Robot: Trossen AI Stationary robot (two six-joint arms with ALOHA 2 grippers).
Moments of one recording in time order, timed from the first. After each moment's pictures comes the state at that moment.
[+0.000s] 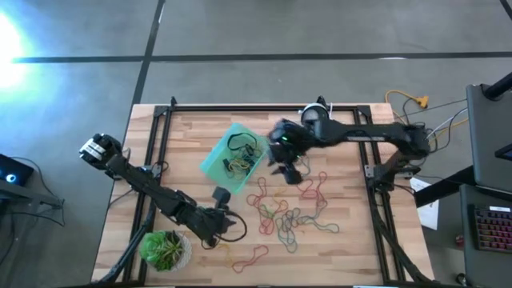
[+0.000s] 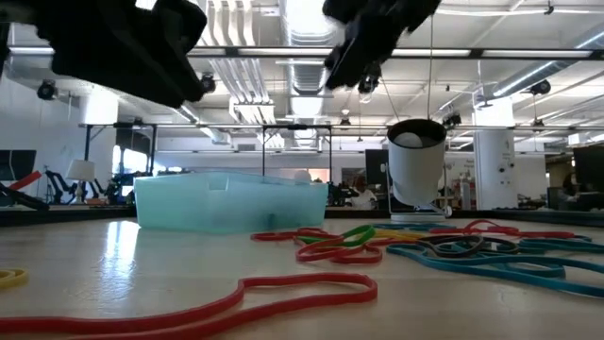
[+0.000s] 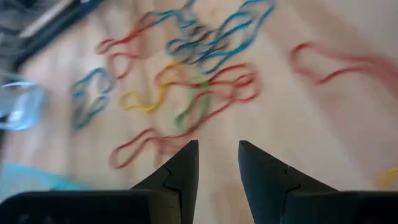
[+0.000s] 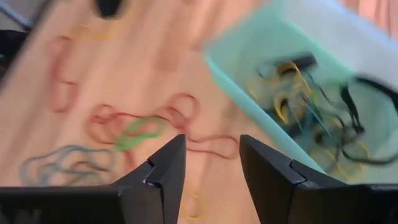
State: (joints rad) left arm -0.58 1.46 0.85 -0.14 -0.48 0.07; right arm -0.14 1.65 1.40 -0.69 -0.34 -0.29
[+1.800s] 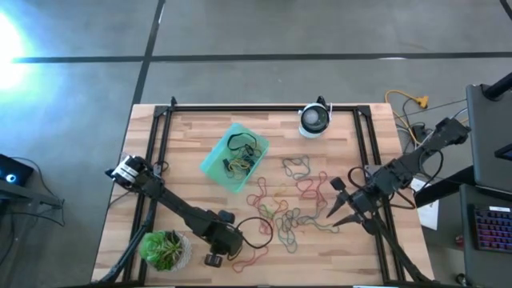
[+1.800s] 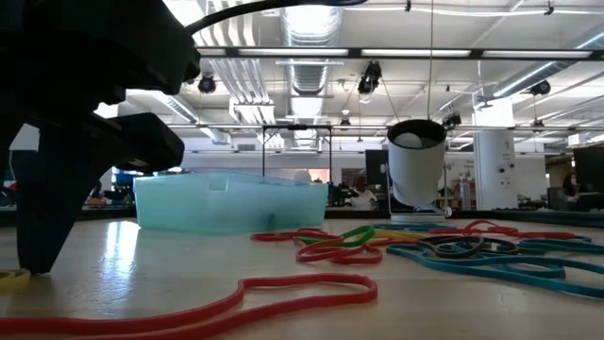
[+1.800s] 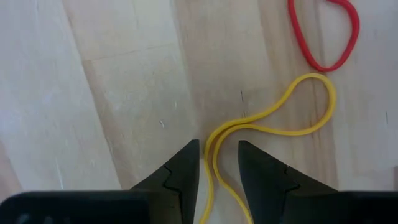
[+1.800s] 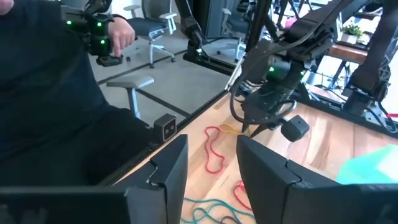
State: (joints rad) left arm -0.56 1.94 1.19 -0.57 0.09 -0.38; right arm 0.61 0.74 0.53 -0.02 0.02 -0.06
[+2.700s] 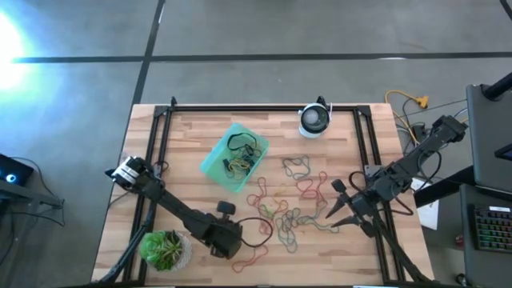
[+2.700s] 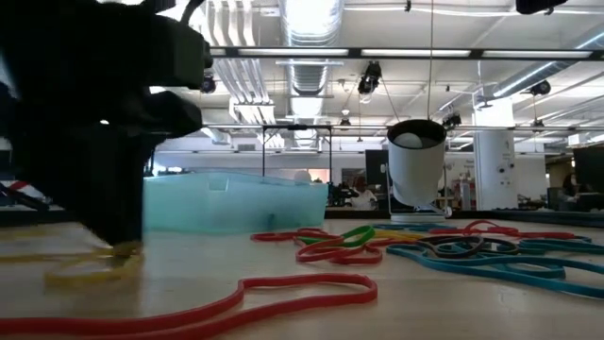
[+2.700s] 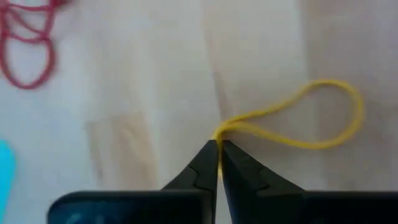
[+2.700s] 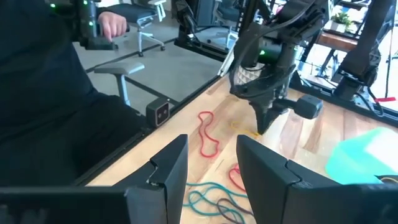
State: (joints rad) left arm -0.57 1.97 1.19 -0.62 -0.32 -0.36; right arm 0.68 0.75 0.49 -0.02 0.14 -0.05
